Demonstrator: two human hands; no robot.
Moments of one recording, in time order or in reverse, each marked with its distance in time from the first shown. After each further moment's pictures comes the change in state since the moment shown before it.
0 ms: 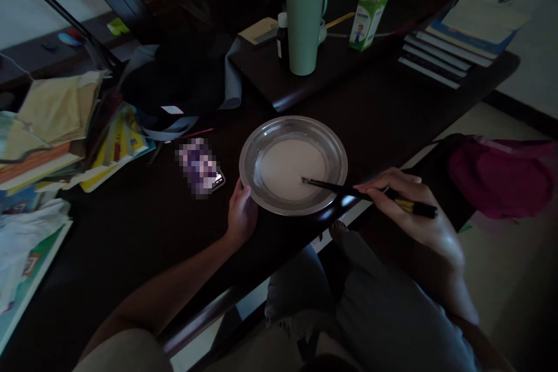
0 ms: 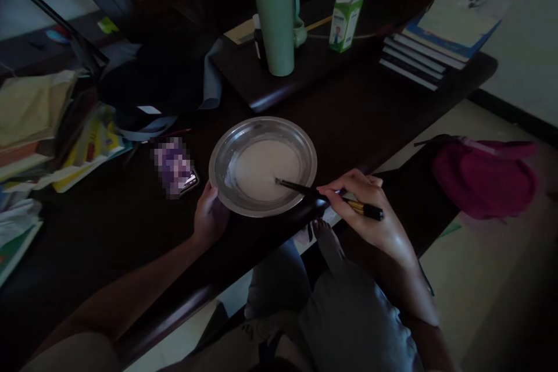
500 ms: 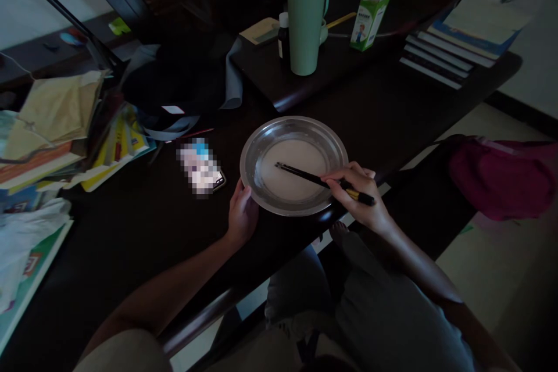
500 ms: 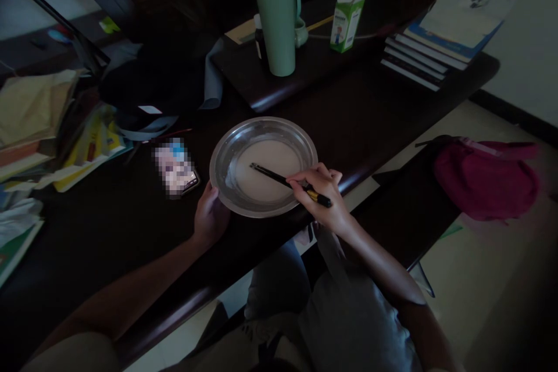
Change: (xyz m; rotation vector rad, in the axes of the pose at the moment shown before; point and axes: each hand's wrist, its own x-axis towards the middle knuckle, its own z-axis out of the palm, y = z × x) left_hand 0.001 -0.003 -0.005 -0.004 0.011 -0.018; right_hand 0.028 0.007 0.067 -0.001 0.010 -0.058
